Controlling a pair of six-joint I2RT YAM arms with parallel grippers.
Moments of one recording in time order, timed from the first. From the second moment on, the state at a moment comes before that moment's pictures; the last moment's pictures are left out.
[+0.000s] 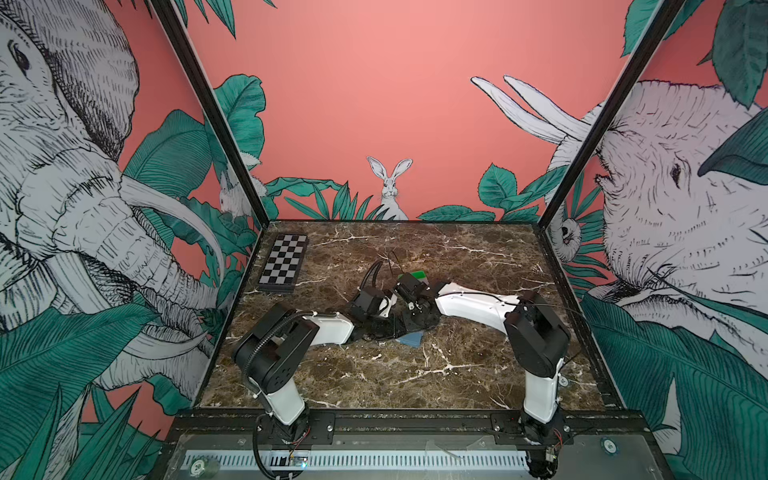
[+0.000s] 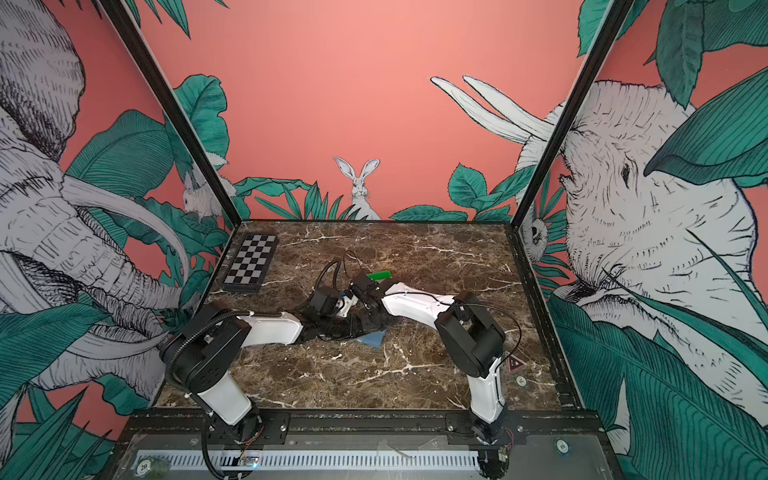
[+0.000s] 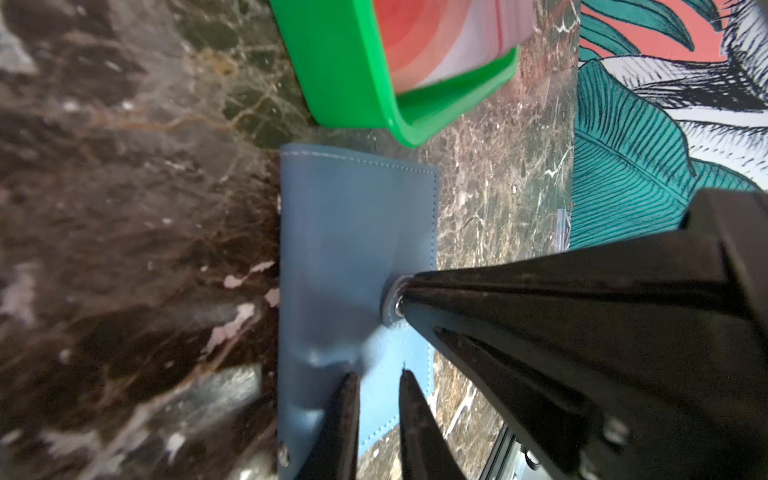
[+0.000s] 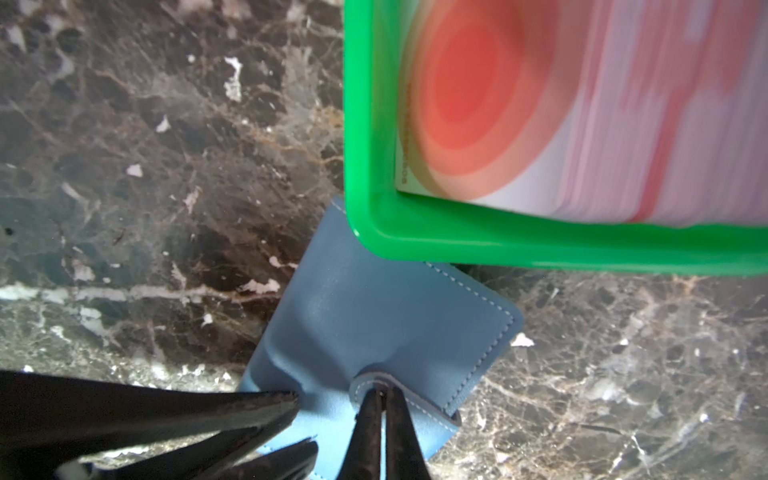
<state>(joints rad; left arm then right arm) -0.67 1.68 0.68 0.17 0.56 -0.72 0.84 1.93 1.35 -0.77 0.05 0.54</state>
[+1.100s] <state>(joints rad) -0.67 1.57 0.81 -0.07 0.51 -0.69 0.82 1.45 1.08 -0.66 0.07 0.40</state>
